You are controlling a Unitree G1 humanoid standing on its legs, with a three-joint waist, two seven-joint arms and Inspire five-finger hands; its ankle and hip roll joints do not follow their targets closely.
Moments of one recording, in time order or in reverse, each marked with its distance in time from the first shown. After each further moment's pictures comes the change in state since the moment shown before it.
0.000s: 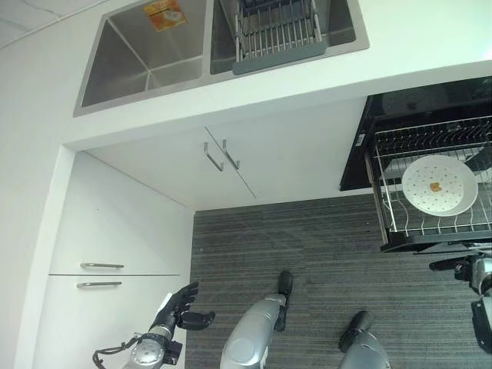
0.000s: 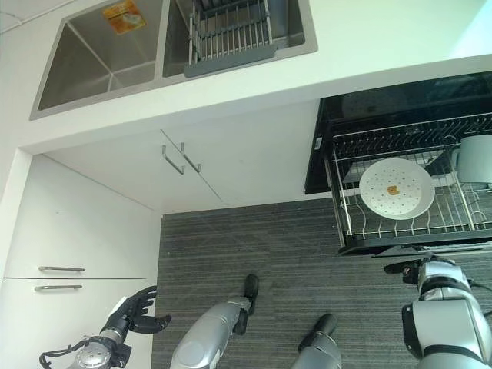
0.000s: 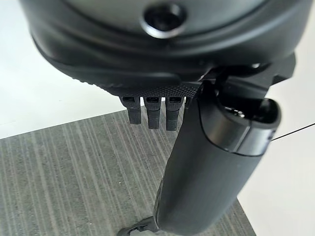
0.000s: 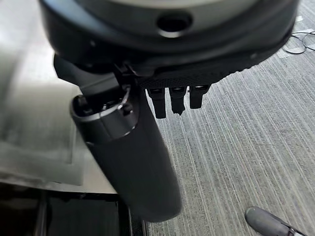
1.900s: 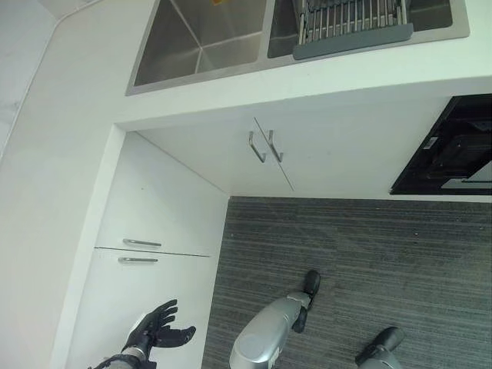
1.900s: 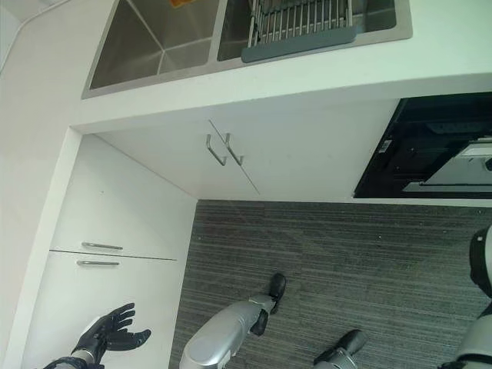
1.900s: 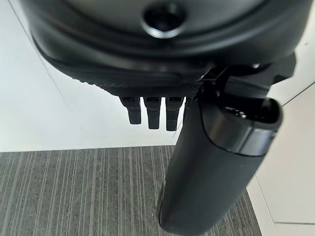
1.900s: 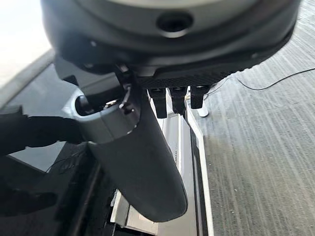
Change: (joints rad) left arm 0.174 0.025 0.205 -0.039 -0.036 0.043 -0.155; right arm -0.690 -0.281 0.483 0.019 -0.006 0.085 -0.067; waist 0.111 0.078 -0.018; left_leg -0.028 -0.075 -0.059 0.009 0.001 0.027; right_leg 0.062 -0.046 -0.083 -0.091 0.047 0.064
